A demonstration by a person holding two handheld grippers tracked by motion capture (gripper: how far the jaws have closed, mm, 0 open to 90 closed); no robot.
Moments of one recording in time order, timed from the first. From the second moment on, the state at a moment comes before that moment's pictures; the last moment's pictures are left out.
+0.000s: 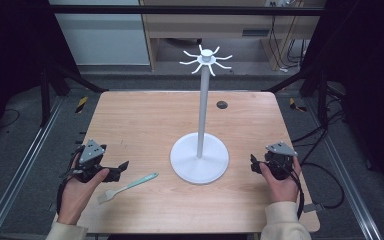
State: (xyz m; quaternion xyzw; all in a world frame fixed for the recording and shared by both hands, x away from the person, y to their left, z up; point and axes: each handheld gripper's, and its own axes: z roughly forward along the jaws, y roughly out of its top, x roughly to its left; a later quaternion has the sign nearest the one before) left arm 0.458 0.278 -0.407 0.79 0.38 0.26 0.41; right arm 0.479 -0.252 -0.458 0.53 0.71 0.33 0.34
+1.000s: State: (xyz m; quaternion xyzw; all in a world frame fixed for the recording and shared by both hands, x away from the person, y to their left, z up) left arm 0.517 0.195 -0.403 0.92 0.28 0.17 0.22; right arm 0.483 -0.240 -0.457 0.51 0.72 0.31 0.35
